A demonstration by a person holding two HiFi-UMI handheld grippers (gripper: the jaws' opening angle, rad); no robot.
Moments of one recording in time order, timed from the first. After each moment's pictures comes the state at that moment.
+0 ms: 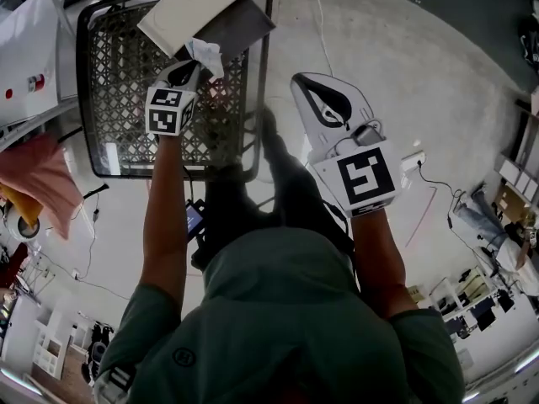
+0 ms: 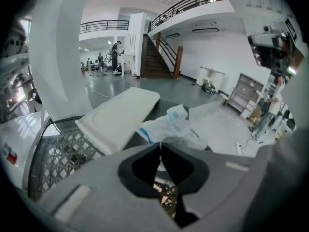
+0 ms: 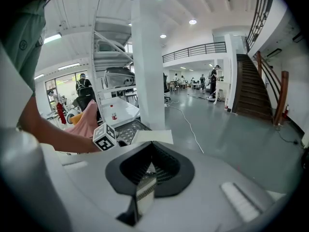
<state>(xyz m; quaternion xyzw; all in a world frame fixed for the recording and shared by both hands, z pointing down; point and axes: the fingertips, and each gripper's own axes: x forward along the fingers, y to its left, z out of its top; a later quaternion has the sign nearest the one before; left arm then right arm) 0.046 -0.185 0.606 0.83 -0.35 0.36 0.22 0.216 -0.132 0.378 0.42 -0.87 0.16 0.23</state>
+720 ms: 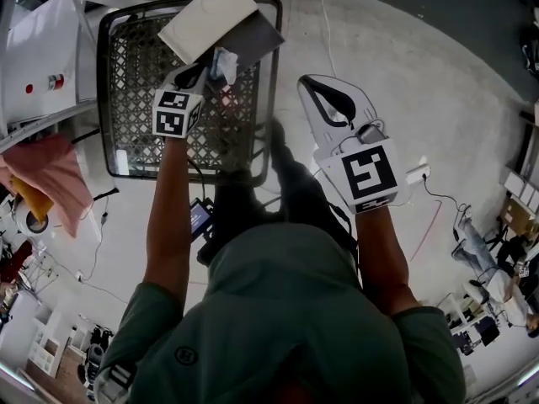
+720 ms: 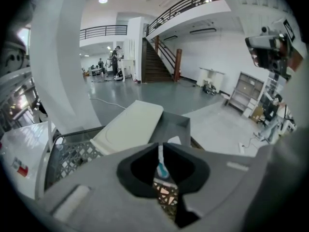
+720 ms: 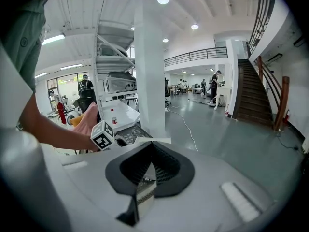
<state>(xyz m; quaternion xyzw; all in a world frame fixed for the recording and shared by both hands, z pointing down) 0.038 -0.200 0.555 0.84 -0.37 0.36 0.20 0.215 -0.140 0.341 0.42 -0.87 0.14 0.21</state>
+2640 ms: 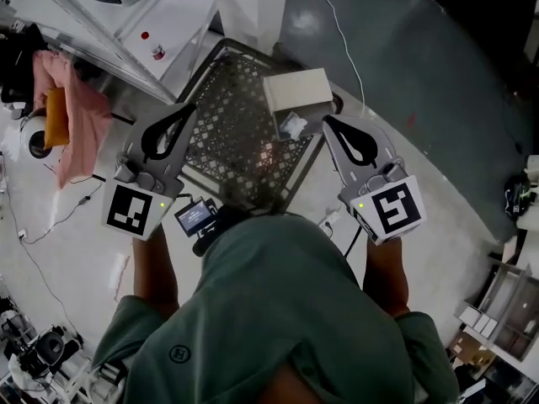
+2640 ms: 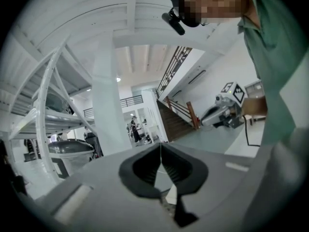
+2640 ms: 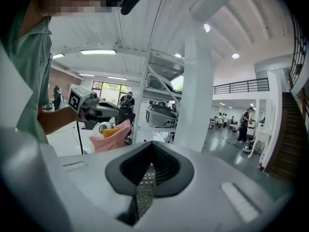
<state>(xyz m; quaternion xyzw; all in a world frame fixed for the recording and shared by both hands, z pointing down) -0.077 0.010 0.038 0.84 -0.52 0.13 -0.10 0.092 -0.032 0.064 0.23 -0.96 -0.05 0.13</state>
